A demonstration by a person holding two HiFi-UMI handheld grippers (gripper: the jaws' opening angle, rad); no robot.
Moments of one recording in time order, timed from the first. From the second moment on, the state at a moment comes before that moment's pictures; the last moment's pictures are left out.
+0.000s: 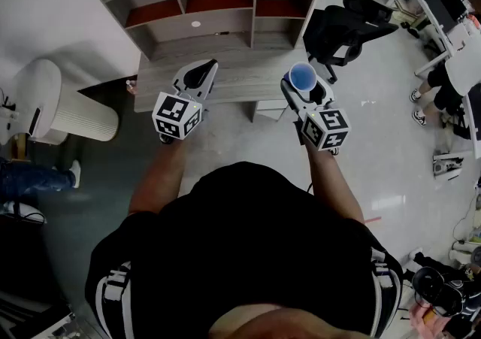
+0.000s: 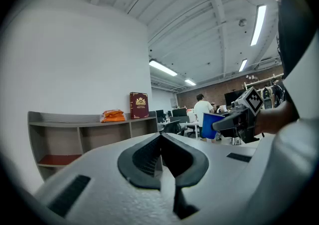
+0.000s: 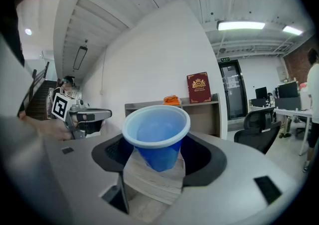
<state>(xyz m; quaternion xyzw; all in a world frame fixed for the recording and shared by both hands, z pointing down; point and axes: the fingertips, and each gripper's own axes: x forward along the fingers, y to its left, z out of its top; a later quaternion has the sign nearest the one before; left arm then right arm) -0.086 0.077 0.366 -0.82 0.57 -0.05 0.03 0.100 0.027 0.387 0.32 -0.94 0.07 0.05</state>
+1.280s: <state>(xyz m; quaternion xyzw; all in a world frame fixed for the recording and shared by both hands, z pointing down) -0.057 0.010 0.385 -0.86 0.52 0.00 -0.01 0.134 -0.018 0.399 0.35 -0.93 0.09 0.05</state>
